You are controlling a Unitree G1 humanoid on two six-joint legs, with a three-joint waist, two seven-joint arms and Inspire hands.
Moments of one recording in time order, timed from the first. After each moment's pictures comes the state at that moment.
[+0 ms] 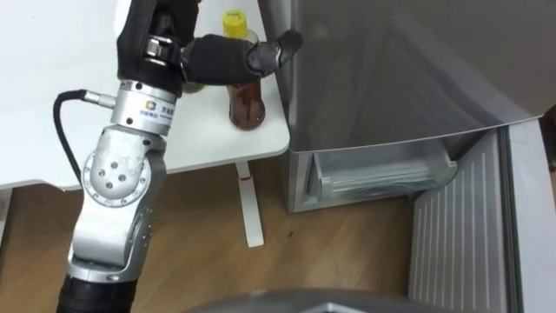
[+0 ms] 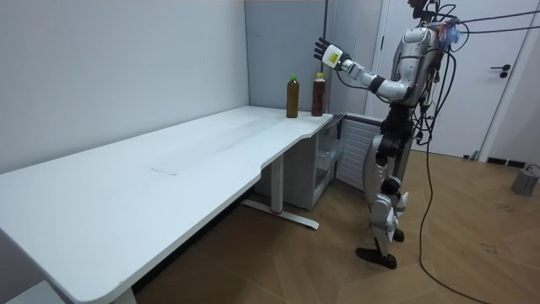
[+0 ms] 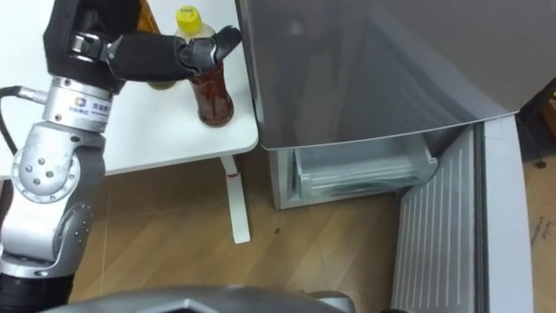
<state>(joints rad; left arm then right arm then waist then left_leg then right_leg) 0.08 0.22 -0.13 -0.45 -0.13 -0.06 -0.06 0.07 -0.24 0.06 1.40 -0.18 0.04 0.05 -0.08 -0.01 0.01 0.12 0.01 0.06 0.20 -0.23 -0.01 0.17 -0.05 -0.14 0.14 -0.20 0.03</state>
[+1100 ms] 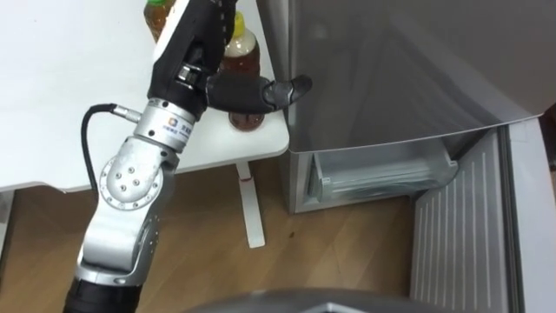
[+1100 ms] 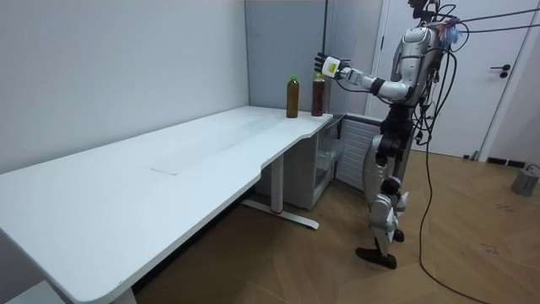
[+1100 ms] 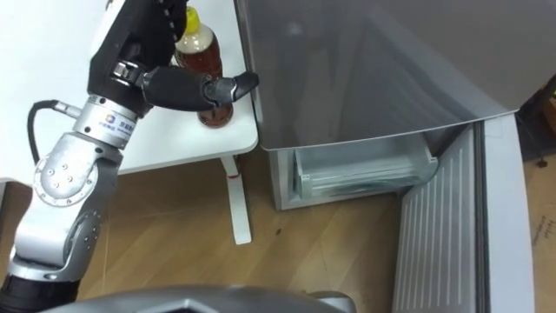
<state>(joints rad) 0.10 0.22 -0.16 -0.38 -0.13 -0.01 -0.12 0.08 -0.23 0.10 1.40 -0.21 0.07 0.04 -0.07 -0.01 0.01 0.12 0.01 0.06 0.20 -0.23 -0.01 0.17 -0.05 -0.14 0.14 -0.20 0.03</state>
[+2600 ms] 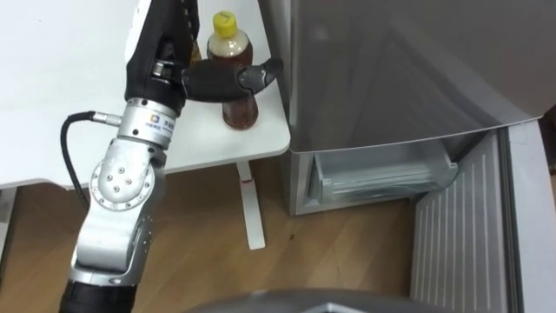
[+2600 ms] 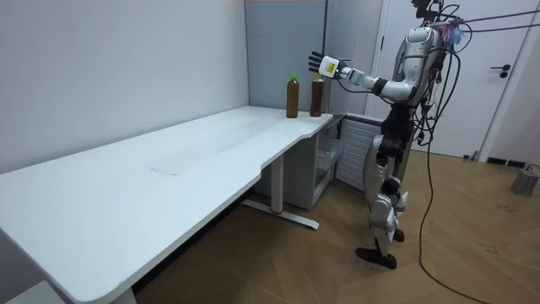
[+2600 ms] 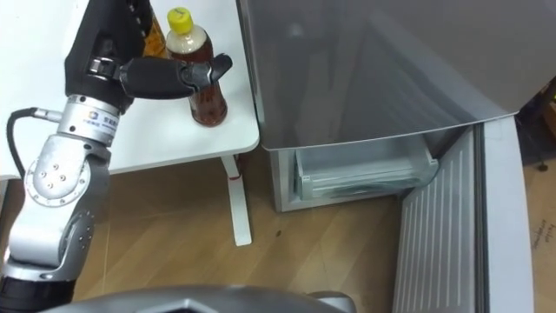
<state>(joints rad) 0.11 0.22 -0.12 -0.36 -0.12 -0.01 -0.01 0.08 -0.23 0.10 1.40 -0.25 0.07 0.08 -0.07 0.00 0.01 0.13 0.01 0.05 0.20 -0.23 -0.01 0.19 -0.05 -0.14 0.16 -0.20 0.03</state>
